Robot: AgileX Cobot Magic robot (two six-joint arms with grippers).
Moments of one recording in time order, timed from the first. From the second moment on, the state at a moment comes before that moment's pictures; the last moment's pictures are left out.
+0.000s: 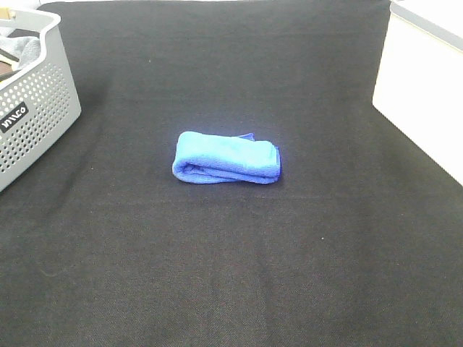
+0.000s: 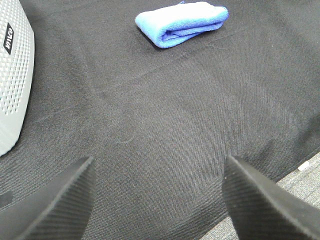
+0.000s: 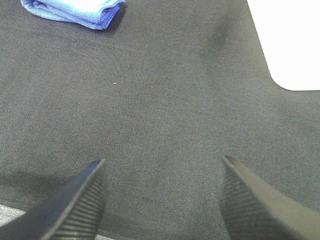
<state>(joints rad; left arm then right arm) -0.44 0.07 -0.50 -0.09 1.06 0.06 0.21 0.17 -0.51 0.09 1.07 -0.08</state>
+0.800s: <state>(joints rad) -0.15 0.07 -0.50 -0.09 1.06 0.06 0.05 0.11 -0.51 0.09 1.07 -0.08</state>
